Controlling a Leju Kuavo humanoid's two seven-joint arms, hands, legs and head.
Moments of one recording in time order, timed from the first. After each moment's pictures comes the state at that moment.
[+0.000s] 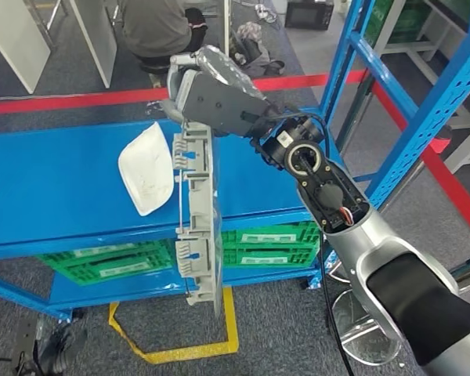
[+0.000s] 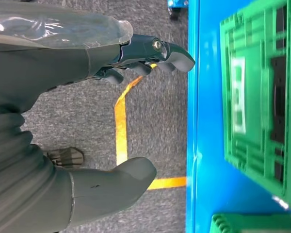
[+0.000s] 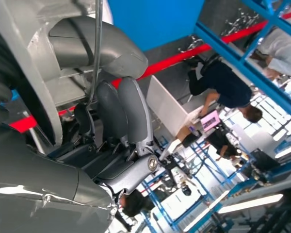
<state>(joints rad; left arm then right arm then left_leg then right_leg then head) -0.32 0.16 -0.23 -0.24 0.39 -0.04 -0.42 -0.90 -0.05 0.56 -1.37 0.29 0.20 -0.08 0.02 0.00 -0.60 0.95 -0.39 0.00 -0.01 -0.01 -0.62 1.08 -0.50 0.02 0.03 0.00</state>
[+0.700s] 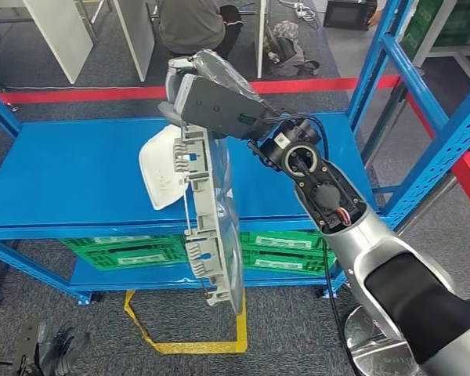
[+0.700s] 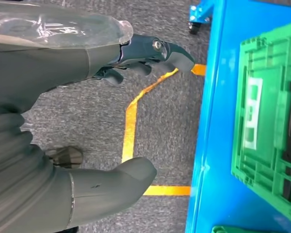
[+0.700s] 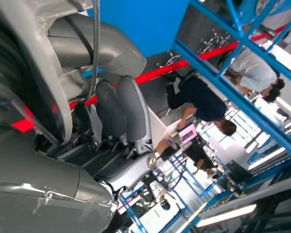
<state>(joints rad) -0.31 0.16 -0.23 -0.24 0.39 -0.04 -0.42 -0.90 -0.05 0.56 -1.37 0.29 0.19 -0.08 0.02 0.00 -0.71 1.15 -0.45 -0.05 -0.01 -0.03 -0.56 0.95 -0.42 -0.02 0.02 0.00</state>
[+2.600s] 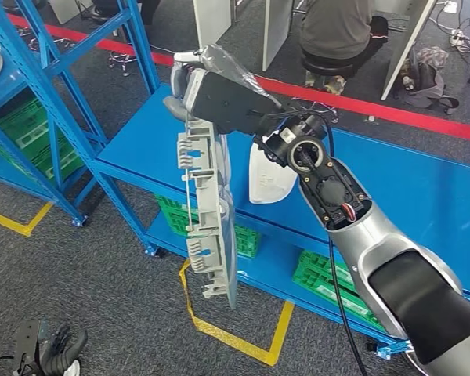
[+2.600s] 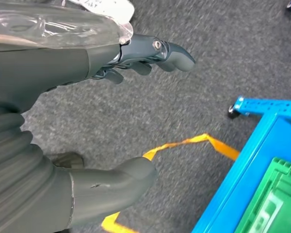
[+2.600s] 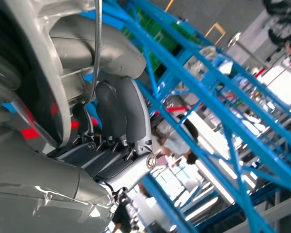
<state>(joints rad) -0.30 0.16 -0.22 -0.24 0.40 -0.02 -0.43 -0.92 -0.05 0.57 -1.34 0.27 0.20 -0.12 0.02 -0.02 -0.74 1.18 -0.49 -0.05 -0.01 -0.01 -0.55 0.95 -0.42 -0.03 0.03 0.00</state>
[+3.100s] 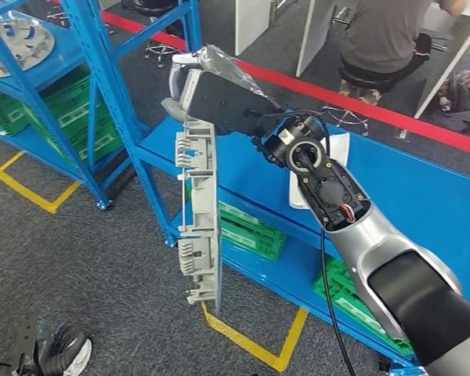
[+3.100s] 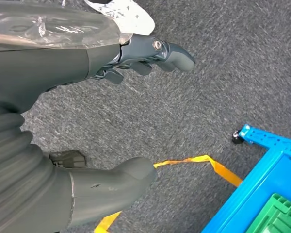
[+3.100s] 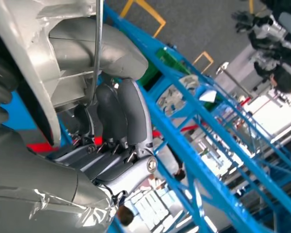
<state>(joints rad) -0.30 0.16 -0.21 -0.24 0.40 -0.02 -0.43 -0.92 -0.05 0.57 -1.33 0.27 0.20 -0.12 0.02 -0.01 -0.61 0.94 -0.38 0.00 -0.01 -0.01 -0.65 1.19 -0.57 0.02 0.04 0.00</state>
